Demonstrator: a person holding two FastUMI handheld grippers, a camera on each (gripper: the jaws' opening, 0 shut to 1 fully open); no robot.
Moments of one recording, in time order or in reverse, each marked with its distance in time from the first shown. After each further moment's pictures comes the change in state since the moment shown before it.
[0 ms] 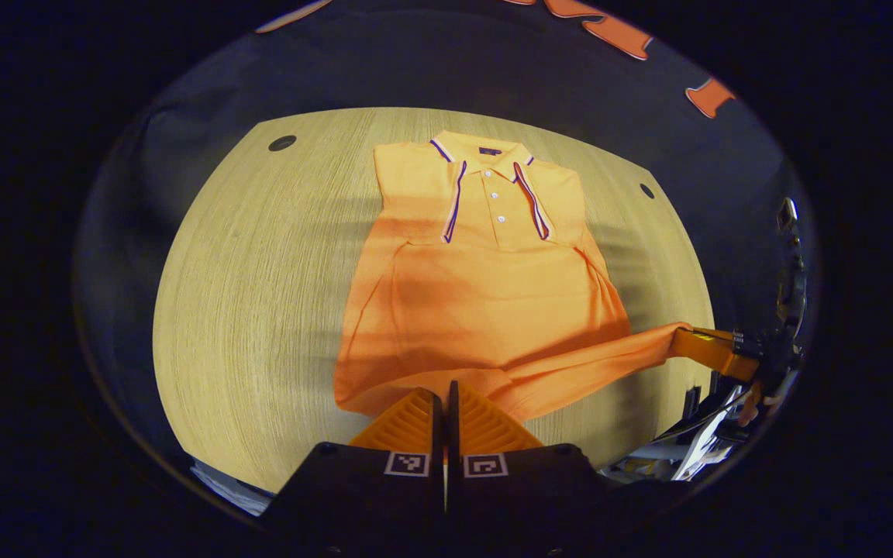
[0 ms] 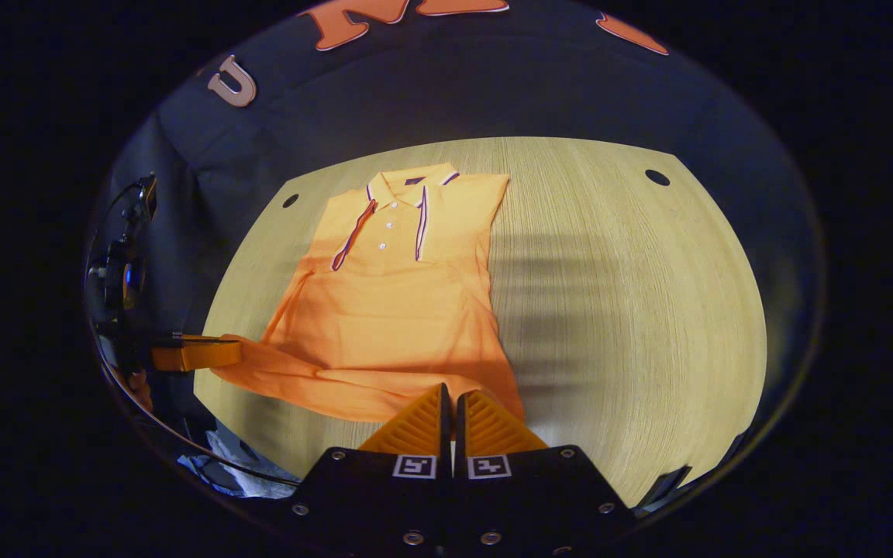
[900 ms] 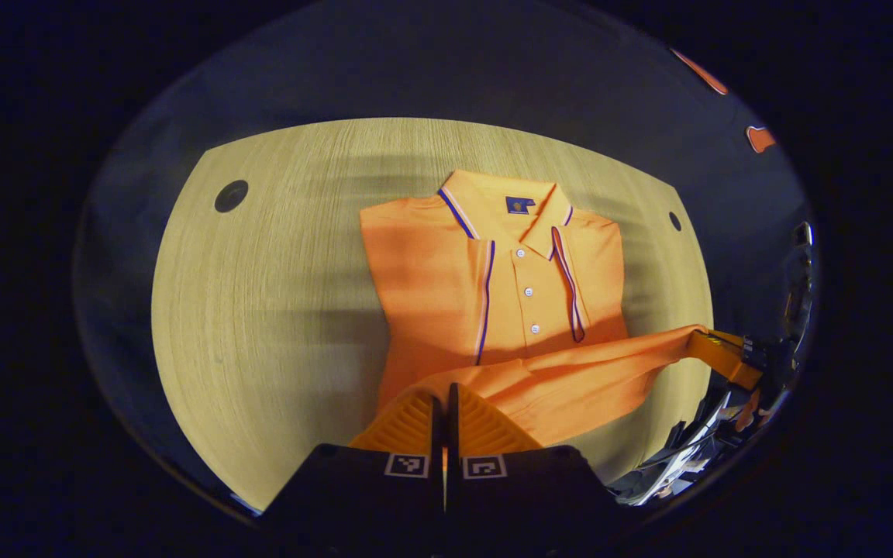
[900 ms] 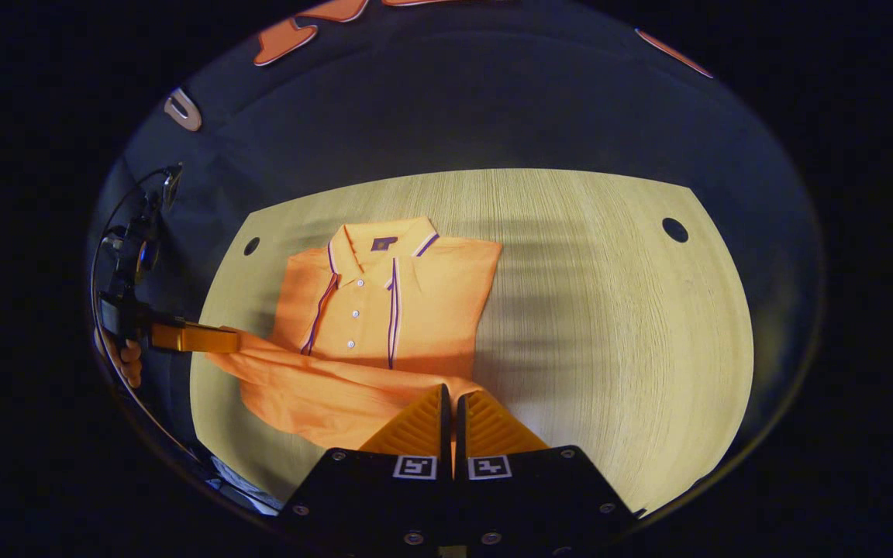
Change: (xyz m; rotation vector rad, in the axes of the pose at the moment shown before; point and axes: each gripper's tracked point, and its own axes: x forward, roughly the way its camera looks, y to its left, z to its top) left arm 0.058 0.033 0.172 0.078 0.134 -0.020; right arm 0.061 -0.016 0.144 0.030 0.020 -0.080
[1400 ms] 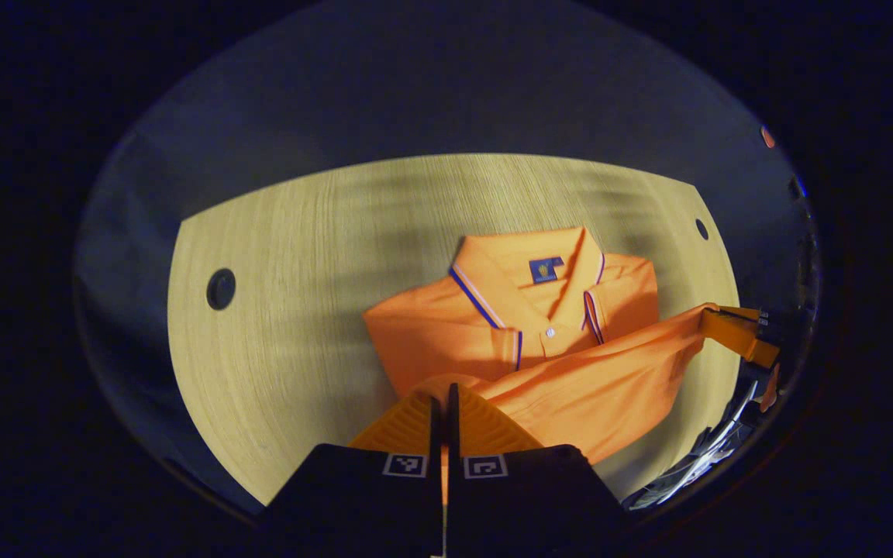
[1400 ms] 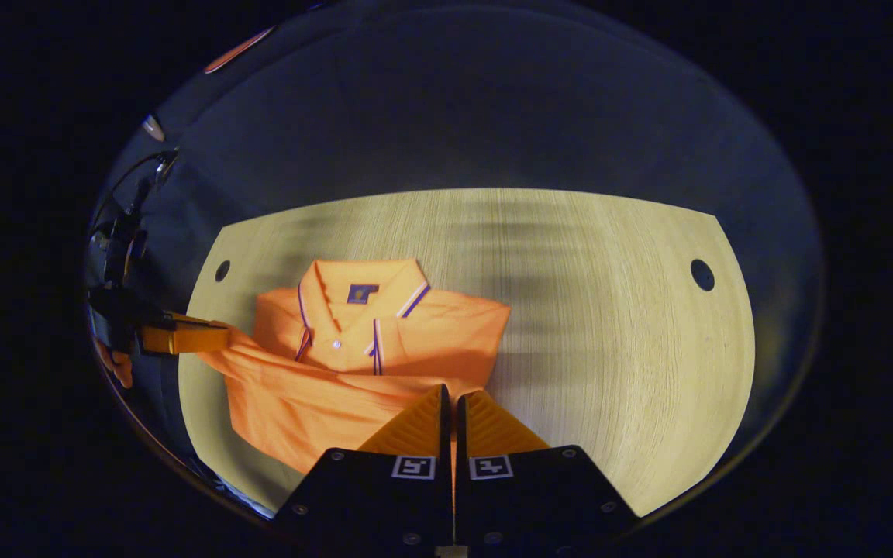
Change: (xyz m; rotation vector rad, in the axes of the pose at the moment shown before) left arm 0.027 0.018 0.110 0.105 -0.087 0.103; right arm 0.061 -0.006 0.092 0.028 -0.042 -0.041
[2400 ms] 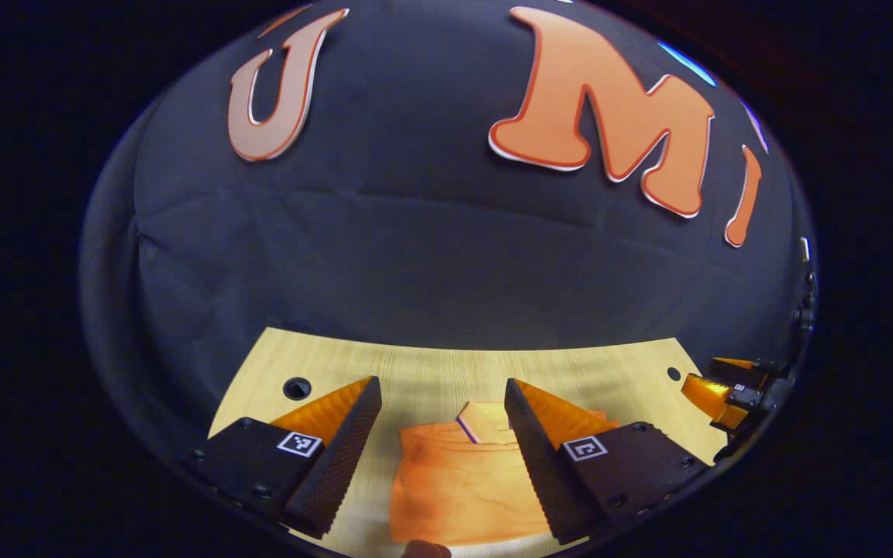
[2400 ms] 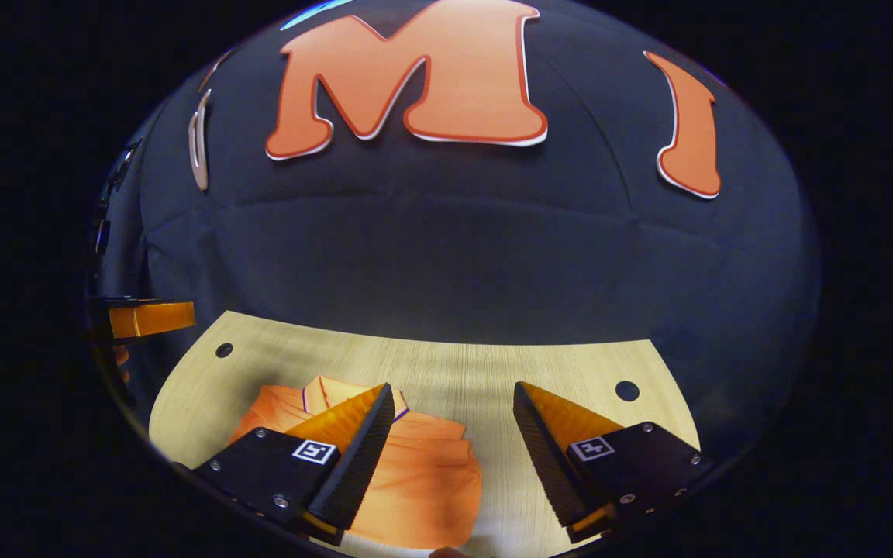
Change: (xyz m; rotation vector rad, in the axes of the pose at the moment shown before) left arm -0.182 -0.005 0.045 -0.136 -0.741 0.080; right arm -0.126 -0.006 0.065 -0.132 -0.565 -0.097
